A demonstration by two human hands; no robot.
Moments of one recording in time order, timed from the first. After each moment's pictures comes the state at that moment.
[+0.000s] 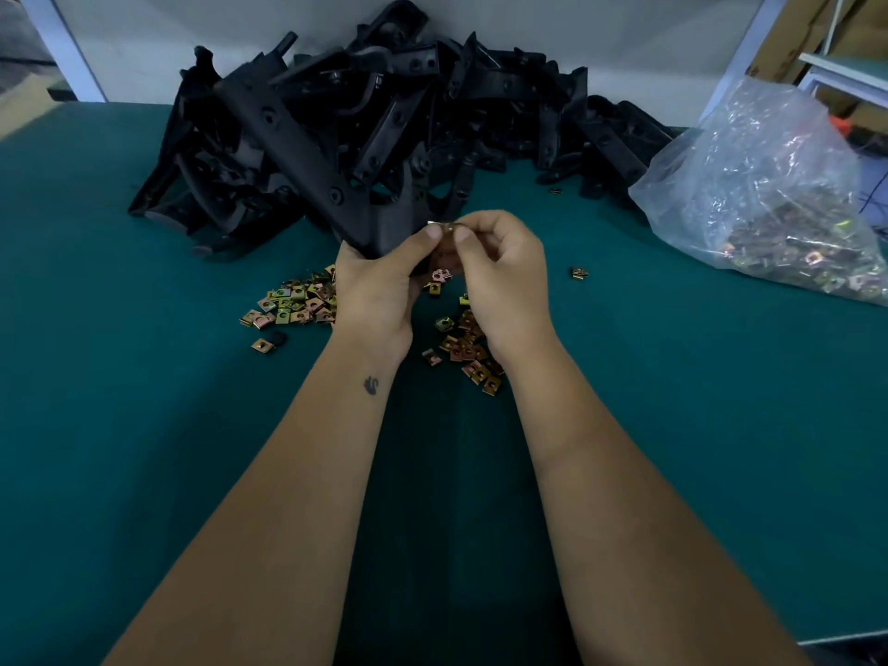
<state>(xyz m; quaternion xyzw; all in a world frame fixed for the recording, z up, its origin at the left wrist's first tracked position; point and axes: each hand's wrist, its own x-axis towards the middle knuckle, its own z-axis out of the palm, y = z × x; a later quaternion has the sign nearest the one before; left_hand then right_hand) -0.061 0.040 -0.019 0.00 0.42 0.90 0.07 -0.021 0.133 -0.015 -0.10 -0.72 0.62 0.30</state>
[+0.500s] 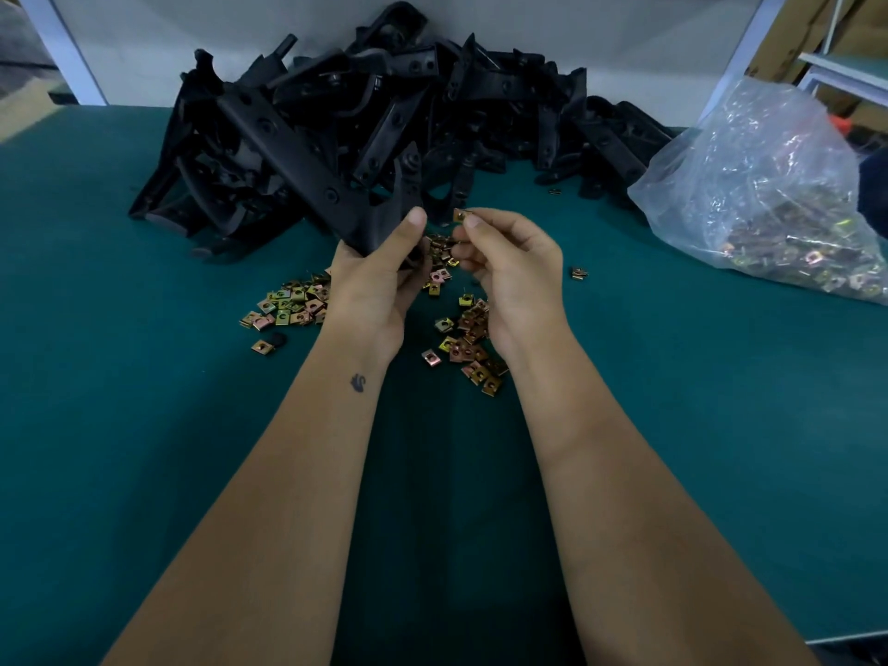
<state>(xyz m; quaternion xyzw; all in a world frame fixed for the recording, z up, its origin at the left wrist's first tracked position) -0.065 0.032 -0.017 -0.01 0.42 0.90 0.12 -0.017 0.139 -0.007 -0.11 -0.57 0.77 0.26</state>
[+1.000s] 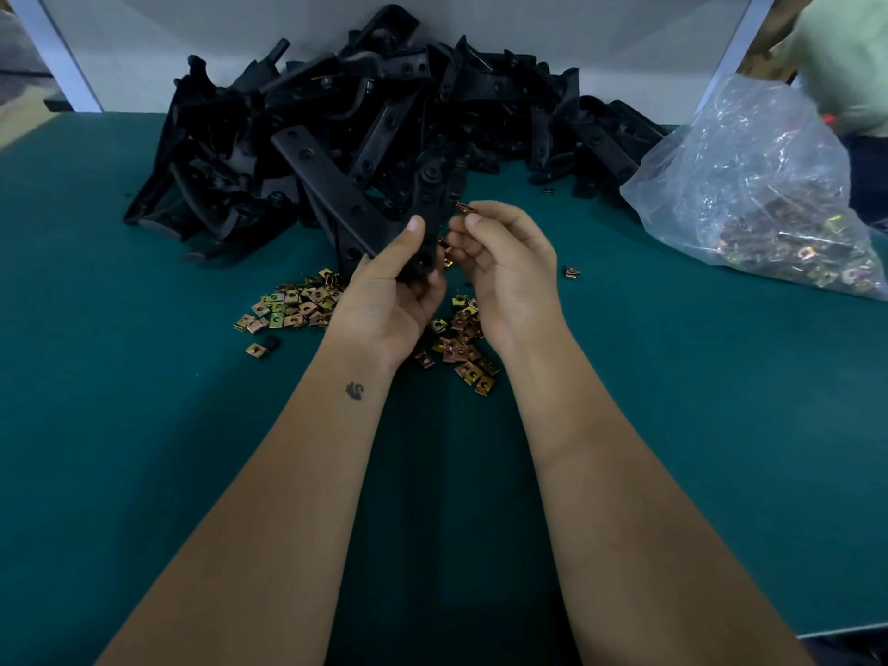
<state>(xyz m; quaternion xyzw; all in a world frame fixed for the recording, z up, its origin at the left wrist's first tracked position) -0.049 0.036 -0.013 0.00 0.35 0.91 0.23 -0.018 0.143 -0.005 -0.08 -0.48 0.84 0.24</state>
